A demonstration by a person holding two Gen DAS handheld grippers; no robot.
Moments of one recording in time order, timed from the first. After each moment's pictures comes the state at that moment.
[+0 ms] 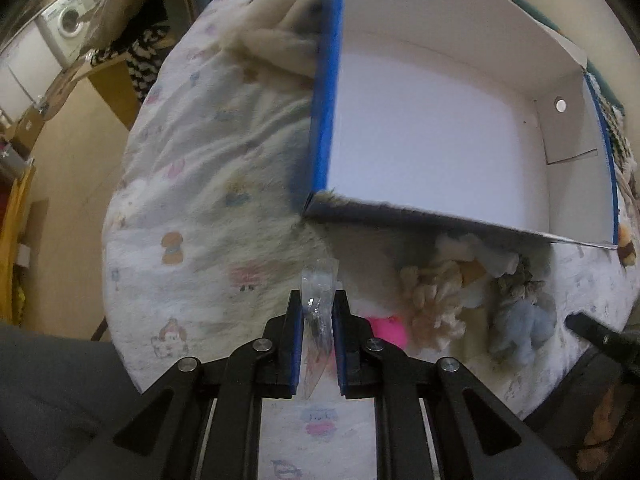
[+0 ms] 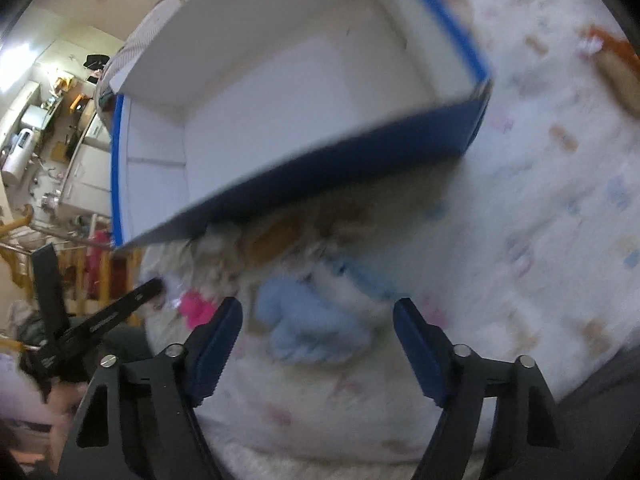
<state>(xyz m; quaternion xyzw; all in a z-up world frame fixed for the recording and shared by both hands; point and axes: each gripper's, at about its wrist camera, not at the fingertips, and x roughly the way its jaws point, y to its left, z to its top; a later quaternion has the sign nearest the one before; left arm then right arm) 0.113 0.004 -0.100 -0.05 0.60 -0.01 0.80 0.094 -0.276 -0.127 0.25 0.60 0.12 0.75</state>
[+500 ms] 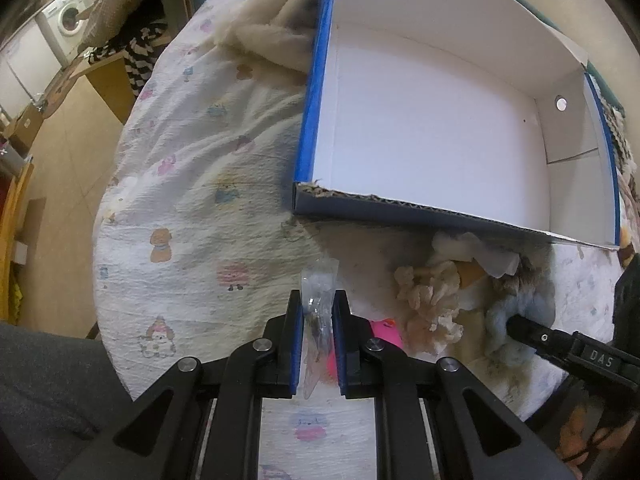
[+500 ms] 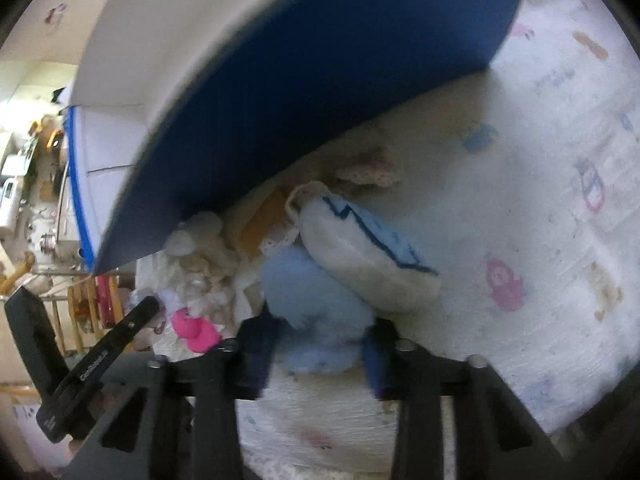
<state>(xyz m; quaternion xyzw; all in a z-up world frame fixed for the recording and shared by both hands) 0.128 0.014 -0.109 -0.05 0.60 -0.01 0.80 0.102 -0.238 -0.165 0.31 0.62 0.08 0.72</state>
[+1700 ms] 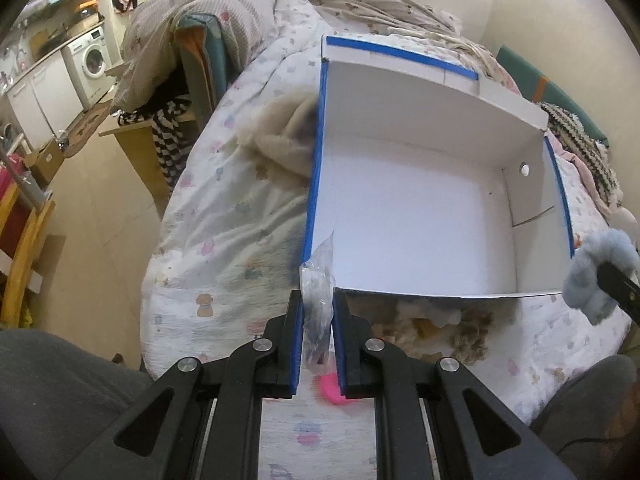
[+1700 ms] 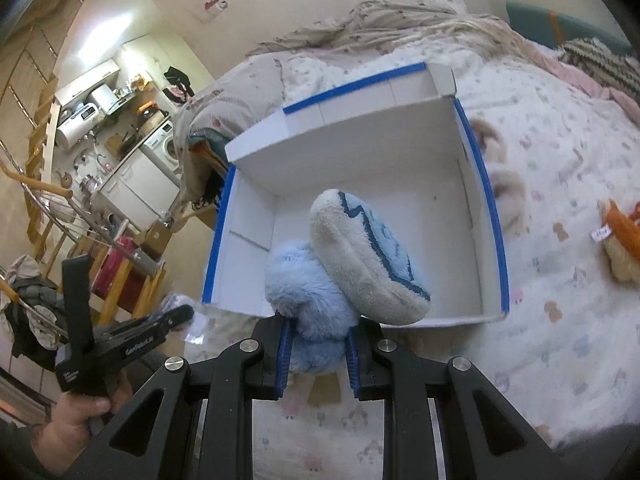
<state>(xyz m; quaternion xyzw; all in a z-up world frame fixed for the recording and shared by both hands) 0.105 0.012 -0.015 -0.04 0.49 0.01 0.87 0.096 -0.264 0.000 0.16 0.43 0.18 0.87</state>
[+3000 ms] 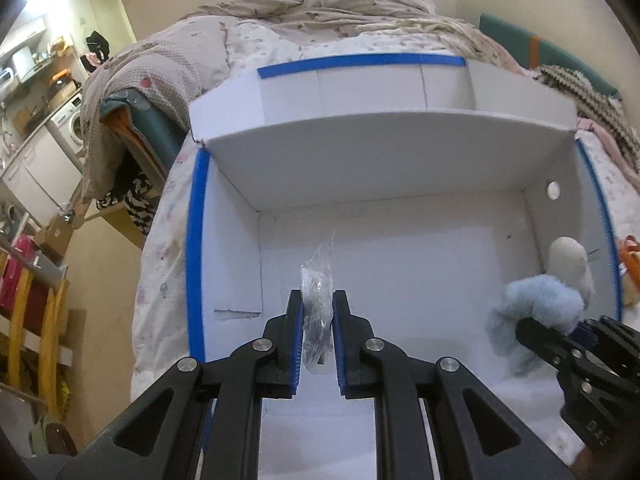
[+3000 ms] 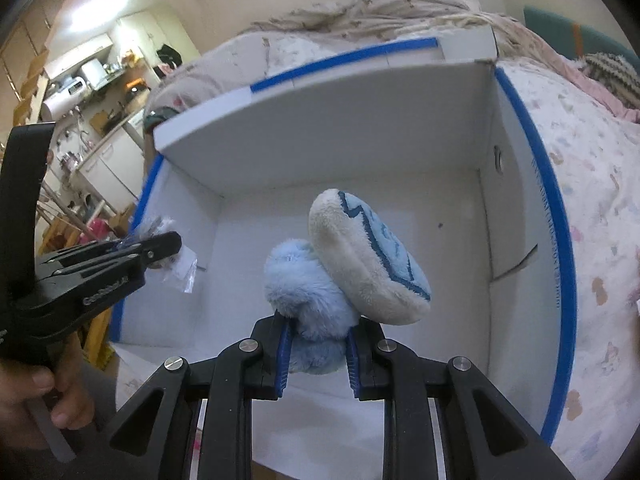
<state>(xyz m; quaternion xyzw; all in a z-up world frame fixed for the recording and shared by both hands) 0.240 -0.077 -0.036 0.08 0.47 0.01 0.88 0.193 -0.252 -0.076 0.11 0.45 0.17 0.87</state>
